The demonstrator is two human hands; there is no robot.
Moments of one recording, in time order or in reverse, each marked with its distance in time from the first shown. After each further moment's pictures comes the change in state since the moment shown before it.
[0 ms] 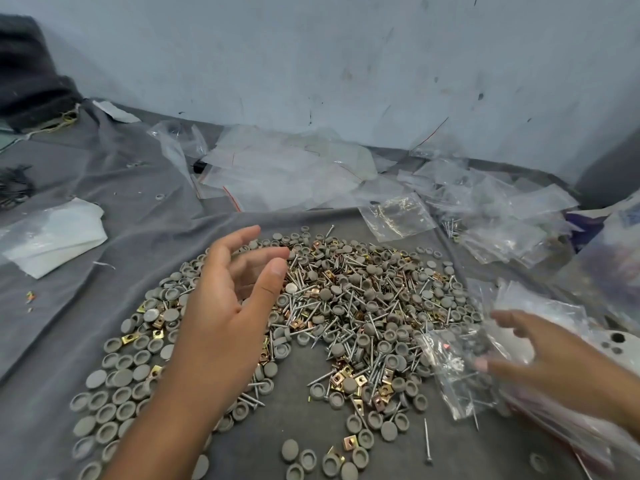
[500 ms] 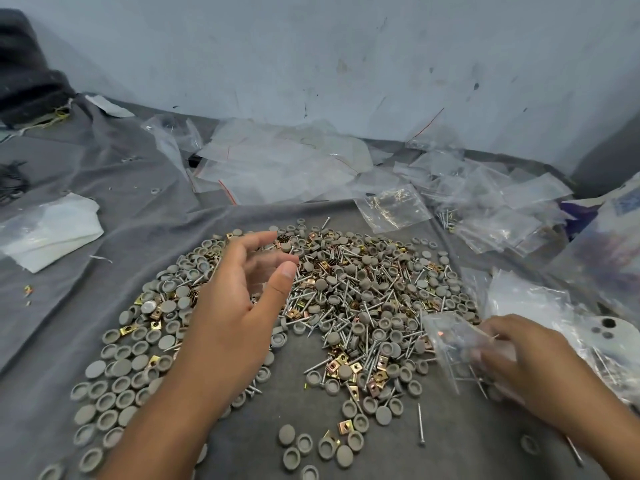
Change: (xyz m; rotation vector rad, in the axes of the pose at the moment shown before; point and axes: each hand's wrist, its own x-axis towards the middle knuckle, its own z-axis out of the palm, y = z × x) left_hand -0.006 0.002 0.006 0.067 -0.064 -0.039; right_hand -0.016 -0.016 0.027 -0.017 0.247 -0.052
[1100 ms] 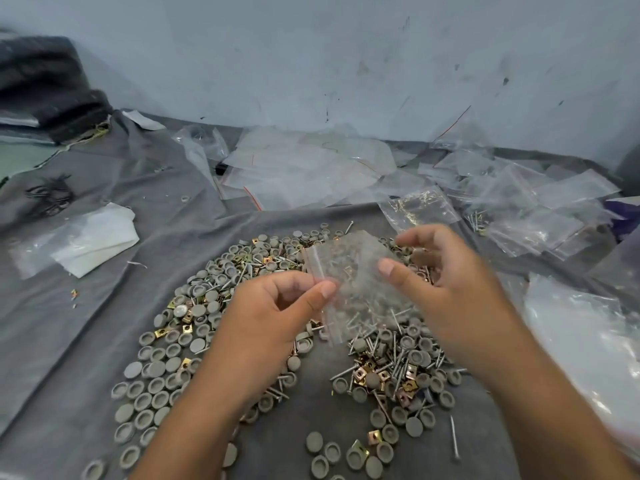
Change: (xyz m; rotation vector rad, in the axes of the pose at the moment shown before) left_hand 0.004 0.006 -0.002 -0.115 -0.141 -0.099; right_hand 0.023 -0.155 -0.016 0.712 0.102 -0.156
